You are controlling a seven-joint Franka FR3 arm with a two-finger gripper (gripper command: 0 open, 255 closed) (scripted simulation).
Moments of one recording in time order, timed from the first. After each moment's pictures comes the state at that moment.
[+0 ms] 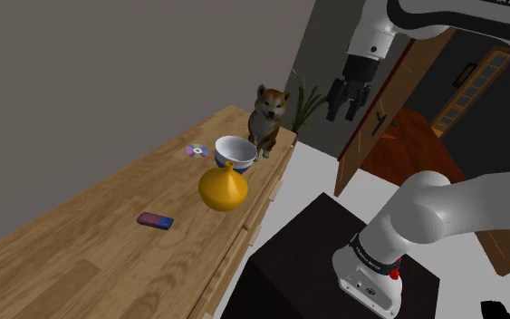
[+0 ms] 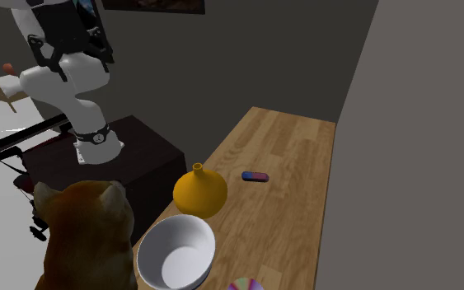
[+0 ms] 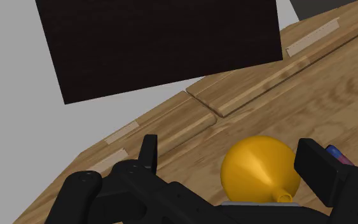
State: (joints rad) arm -0.02 -0.75 -0.05 -2.37 0.06 1.46 0.17
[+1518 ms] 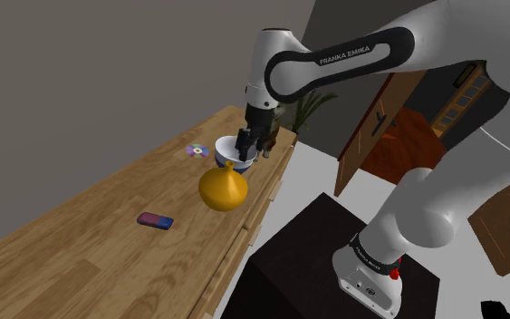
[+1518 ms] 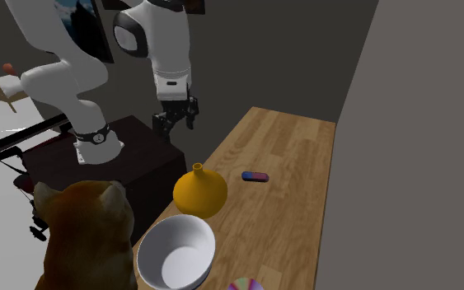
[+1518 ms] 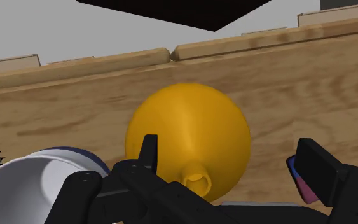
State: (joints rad) arm 0.16 -0.15 0.14 -2.34 0.07 2.07 0.08
